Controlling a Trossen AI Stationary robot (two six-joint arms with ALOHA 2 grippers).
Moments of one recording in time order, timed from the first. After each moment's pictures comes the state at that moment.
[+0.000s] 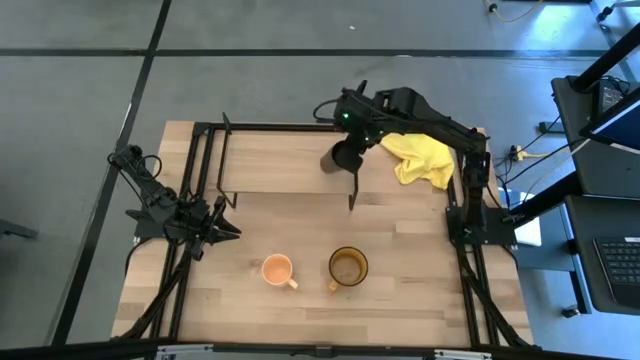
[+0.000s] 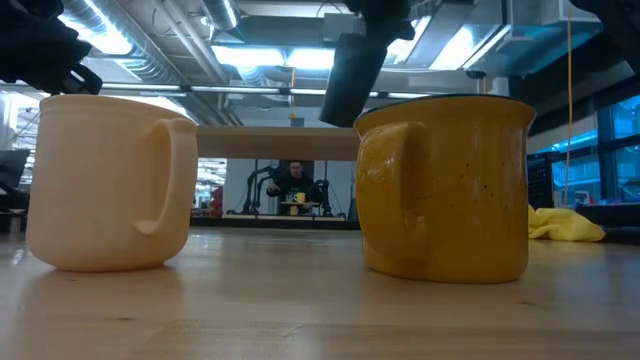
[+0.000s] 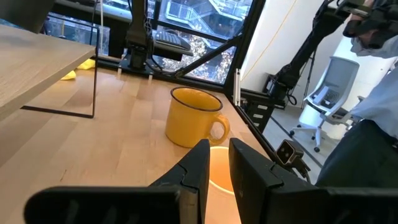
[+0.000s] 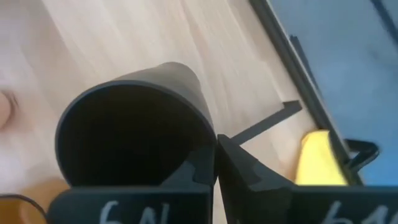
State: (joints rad) left arm -0.76 0.00 0.07 -0.12 -0.56 -0.33; right arm -0.26 1.96 2.33 -1.53 0.12 0.21
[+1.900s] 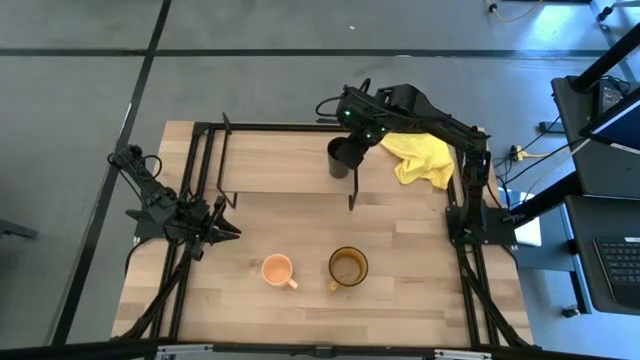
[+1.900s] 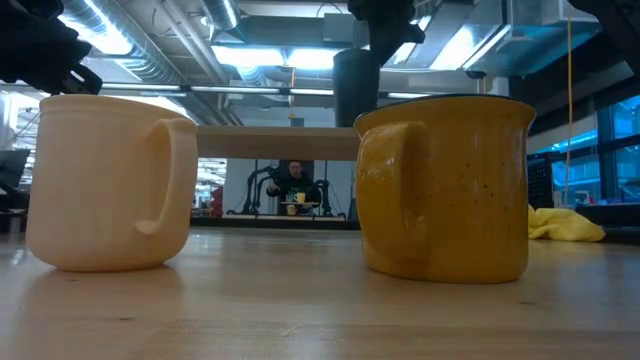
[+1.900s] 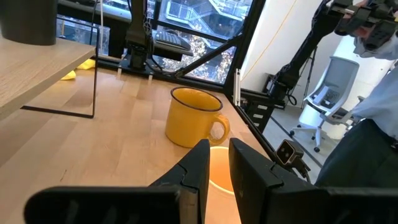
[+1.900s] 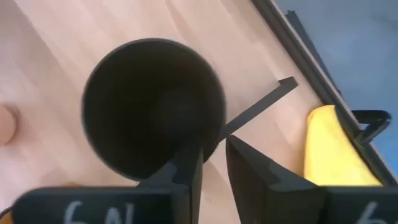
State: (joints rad) left arm -0.76 0.00 0.07 -0.12 -0.56 -0.33; right arm -0.29 1.96 2.33 -1.57 0.13 0.30
